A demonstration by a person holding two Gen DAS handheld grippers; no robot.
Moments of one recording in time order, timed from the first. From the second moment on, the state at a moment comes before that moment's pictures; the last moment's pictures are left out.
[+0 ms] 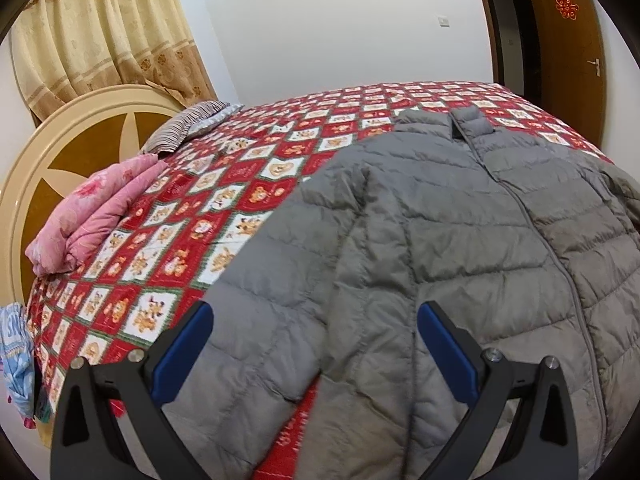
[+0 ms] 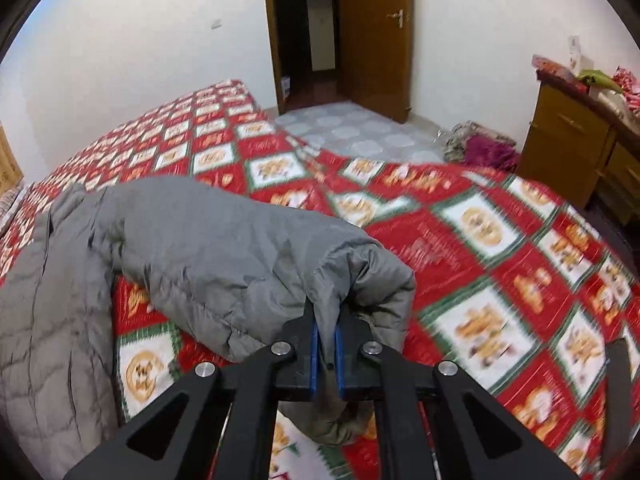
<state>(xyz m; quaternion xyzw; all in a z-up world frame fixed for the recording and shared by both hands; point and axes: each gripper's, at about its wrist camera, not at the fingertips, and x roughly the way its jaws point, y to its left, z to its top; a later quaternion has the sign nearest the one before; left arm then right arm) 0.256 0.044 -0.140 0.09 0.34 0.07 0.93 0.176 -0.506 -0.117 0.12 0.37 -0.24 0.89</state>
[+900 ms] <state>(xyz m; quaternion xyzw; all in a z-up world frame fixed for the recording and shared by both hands) 0.314 0.098 -0.129 0.06 0.34 0.12 0.93 0.257 -0.247 -0.006 -0.10 0.25 -0.04 0.96</state>
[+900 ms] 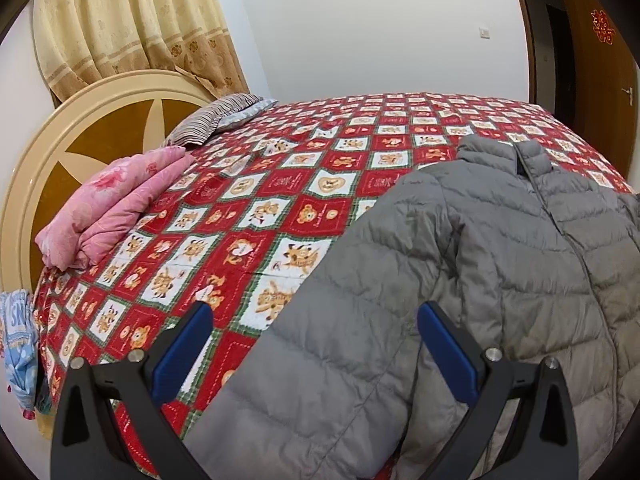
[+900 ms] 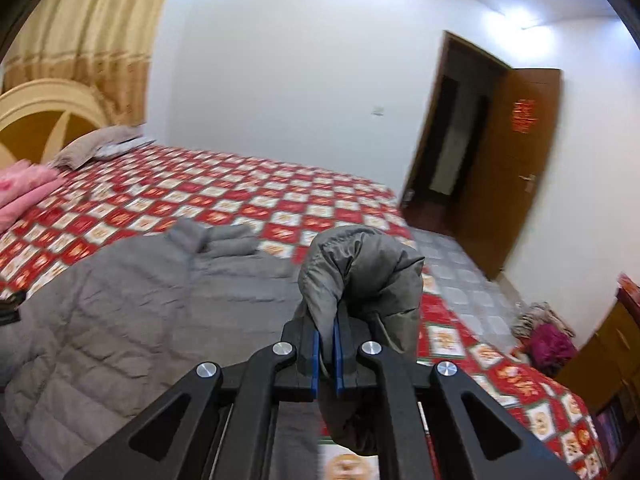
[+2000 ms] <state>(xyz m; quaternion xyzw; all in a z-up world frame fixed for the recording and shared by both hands) 0.325 0.096 -0.126 0.07 0.36 0.13 0.92 0.284 -0.048 -0.143 -0.13 0.34 0.19 0.91</state>
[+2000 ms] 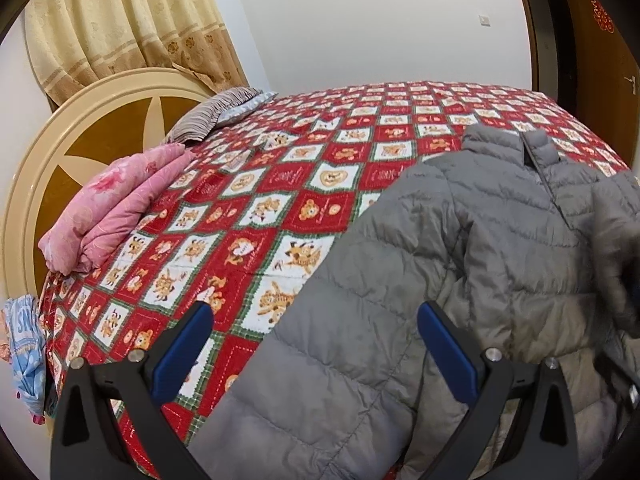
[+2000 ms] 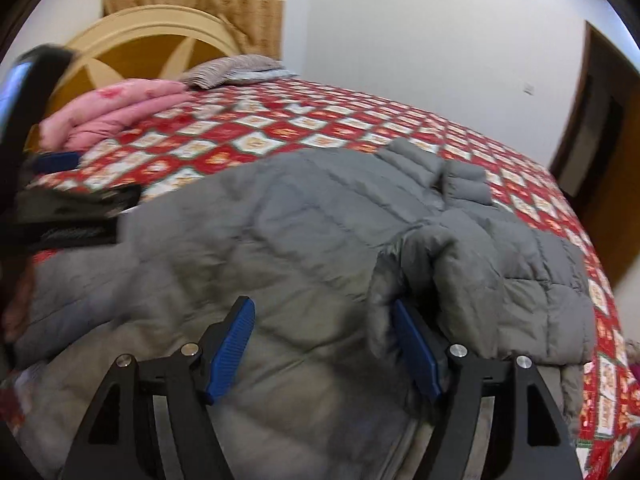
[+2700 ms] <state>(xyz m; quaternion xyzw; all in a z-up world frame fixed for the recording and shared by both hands) 0.367 -0.072 -0.157 0.19 0.33 0.08 0.92 0.362 -0.236 -0.161 0.01 0.36 -0.04 0.93</state>
